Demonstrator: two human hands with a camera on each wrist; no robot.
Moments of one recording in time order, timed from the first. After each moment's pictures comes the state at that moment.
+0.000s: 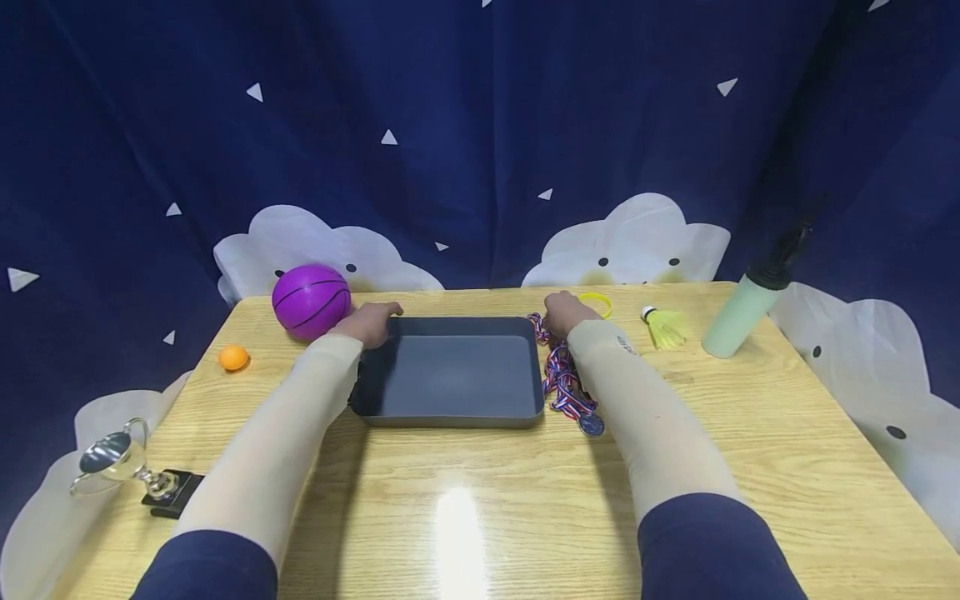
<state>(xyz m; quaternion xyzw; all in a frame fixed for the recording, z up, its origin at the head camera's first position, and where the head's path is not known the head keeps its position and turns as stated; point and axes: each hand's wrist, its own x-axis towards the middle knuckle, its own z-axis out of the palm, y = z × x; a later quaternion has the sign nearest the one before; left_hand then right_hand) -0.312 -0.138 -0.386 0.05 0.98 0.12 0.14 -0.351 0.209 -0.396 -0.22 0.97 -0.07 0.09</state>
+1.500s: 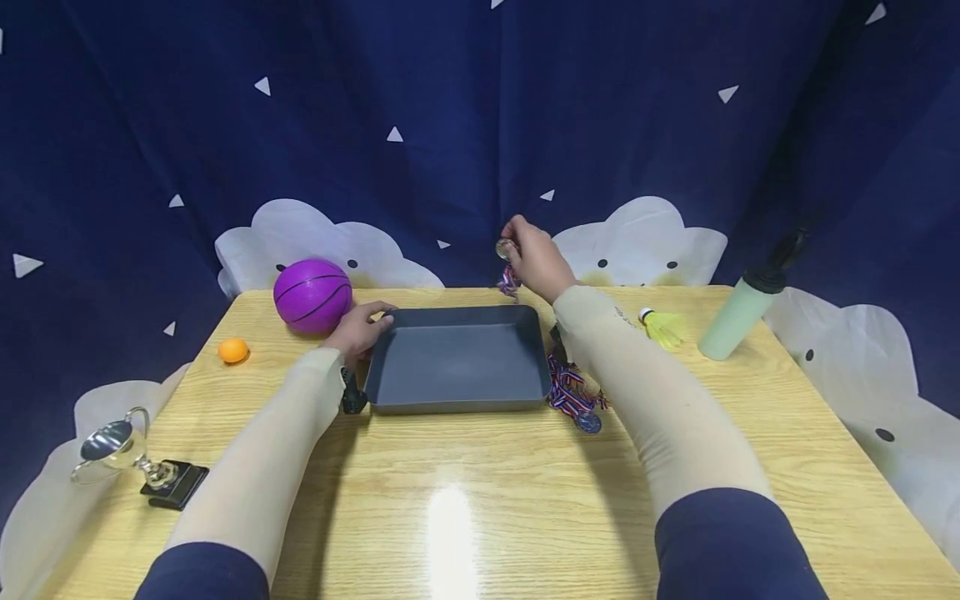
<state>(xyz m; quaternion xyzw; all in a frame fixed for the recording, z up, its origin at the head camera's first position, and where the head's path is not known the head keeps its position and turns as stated) -0.299 -0.160 -0.414 0.00 0.91 0.40 0.09 -0.354 0.156 -0.328 -0.22 0.92 -0.31 -0.11</state>
